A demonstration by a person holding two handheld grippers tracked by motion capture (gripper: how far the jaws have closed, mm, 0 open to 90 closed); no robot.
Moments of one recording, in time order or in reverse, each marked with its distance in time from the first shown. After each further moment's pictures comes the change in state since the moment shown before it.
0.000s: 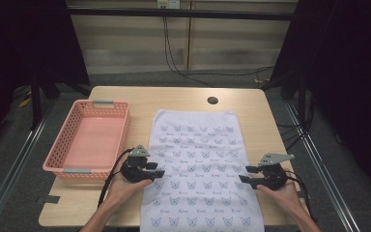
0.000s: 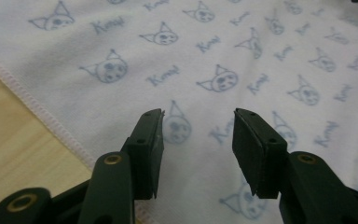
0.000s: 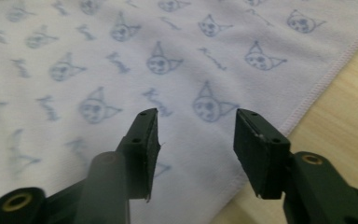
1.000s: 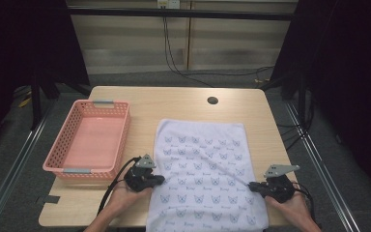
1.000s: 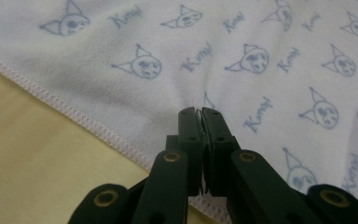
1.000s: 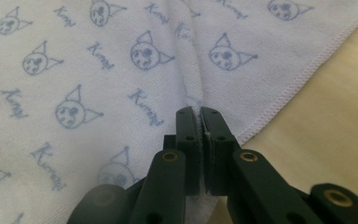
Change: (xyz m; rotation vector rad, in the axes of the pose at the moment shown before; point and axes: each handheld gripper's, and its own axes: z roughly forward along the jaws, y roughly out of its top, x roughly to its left) left arm -0.031 -0.017 -0.001 0.090 -0.069 0.108; right arm 0.017 -0.029 -0.022 0.083 0.018 0.019
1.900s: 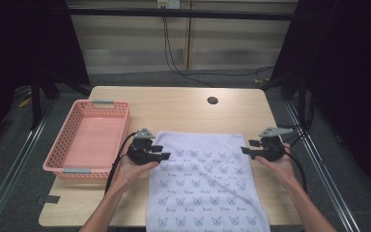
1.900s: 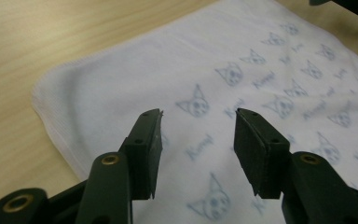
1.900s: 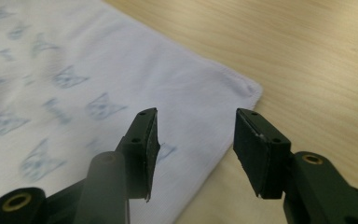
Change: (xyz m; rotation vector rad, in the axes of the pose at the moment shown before) left arm 0.063 0.059 0.006 -0.181 0.113 -0.147; right arm -0.080 0.079 0.037 -0.145 -0.143 0.059
